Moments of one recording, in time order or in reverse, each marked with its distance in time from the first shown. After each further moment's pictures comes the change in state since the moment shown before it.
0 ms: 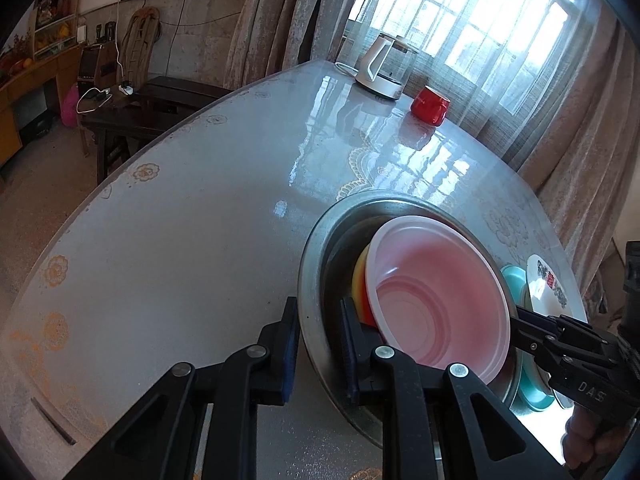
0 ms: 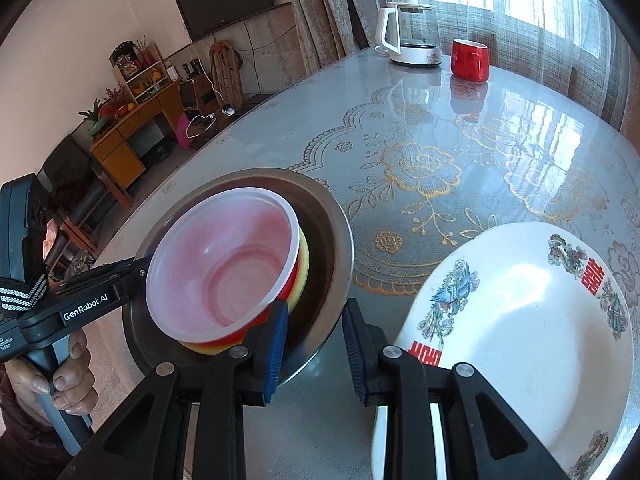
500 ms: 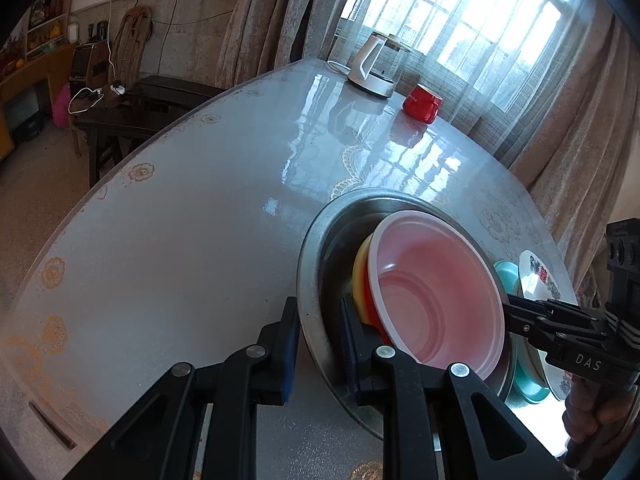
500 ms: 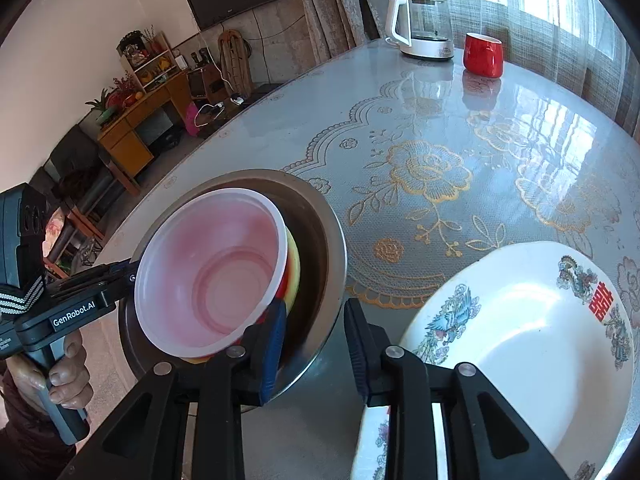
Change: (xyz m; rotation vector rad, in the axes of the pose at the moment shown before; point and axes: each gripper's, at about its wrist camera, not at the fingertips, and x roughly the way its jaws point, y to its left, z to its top) left arm -0.004 0.003 -0.002 0.020 0.006 -0.030; right arm 0.006 -0.008 0.009 -0.001 0.055 0.060
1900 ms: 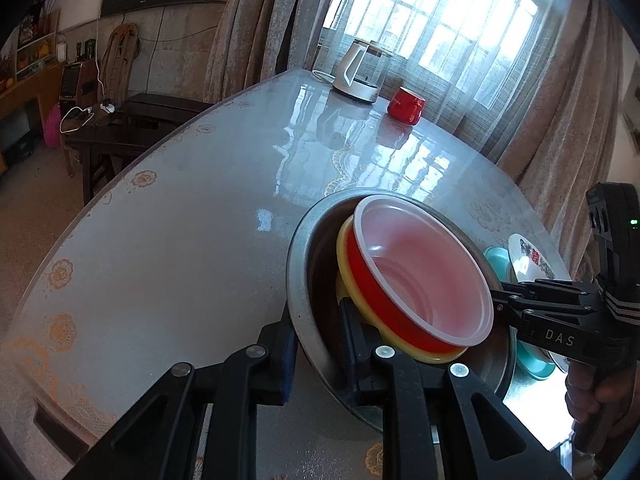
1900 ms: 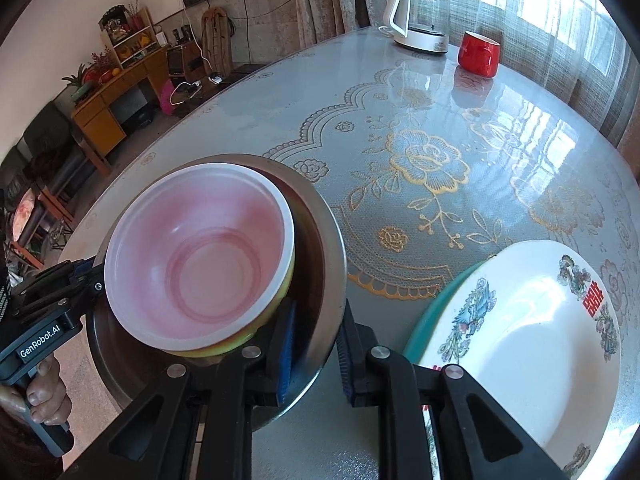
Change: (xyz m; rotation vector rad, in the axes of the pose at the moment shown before) left arm -0.014 0.005 -0.017 0.061 -0.045 -0.023; right arm 0.015 0.022 0.001 -0.037 0.047 -0.145
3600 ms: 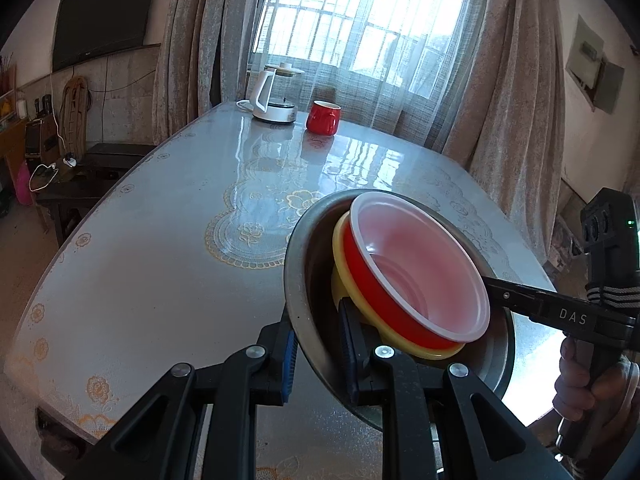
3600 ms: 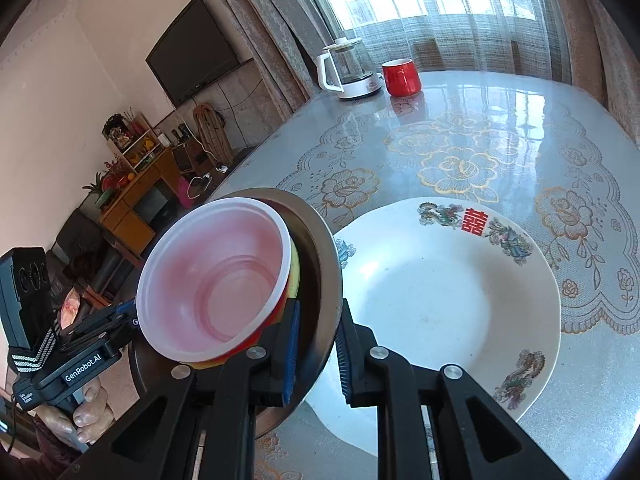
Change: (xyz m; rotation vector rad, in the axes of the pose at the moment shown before) left arm -0.035 -0.117 -0.002 0.176 -0.060 -0.079; right arm -0.100 -0.091 -0.070 0.276 -0.262 0.160
